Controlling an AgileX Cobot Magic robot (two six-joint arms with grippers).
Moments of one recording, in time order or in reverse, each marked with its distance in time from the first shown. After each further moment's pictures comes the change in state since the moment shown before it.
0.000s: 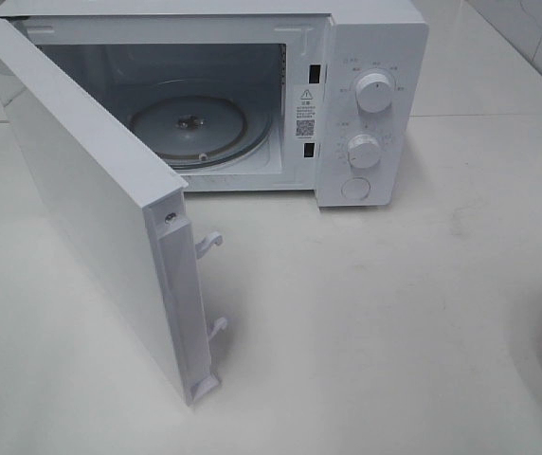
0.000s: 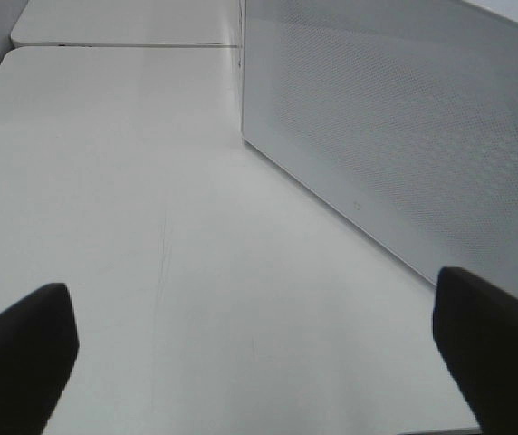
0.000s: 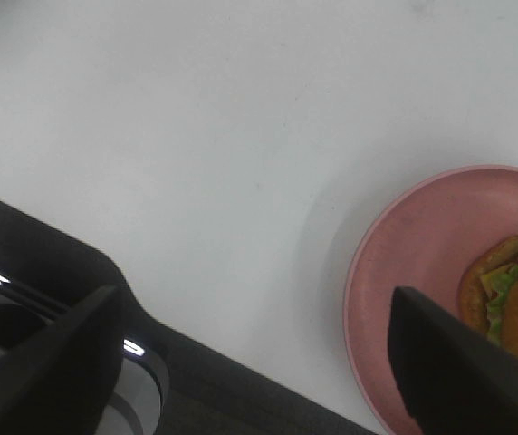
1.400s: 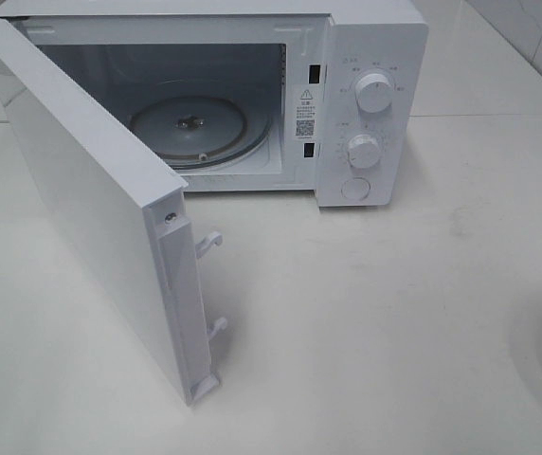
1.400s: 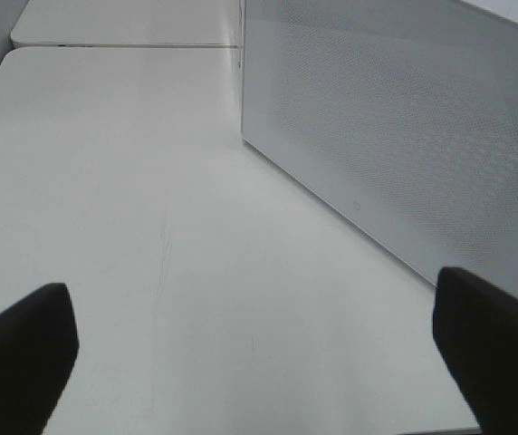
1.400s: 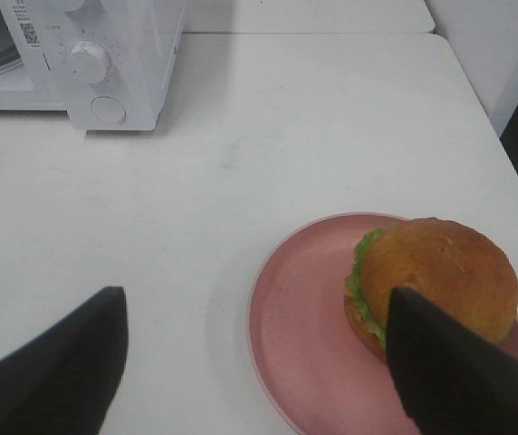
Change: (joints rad) left arm 0.000 0.000 0.000 0.000 0.000 0.000; right arm -0.508 -0.743 0.179 0.096 -0.039 -0.079
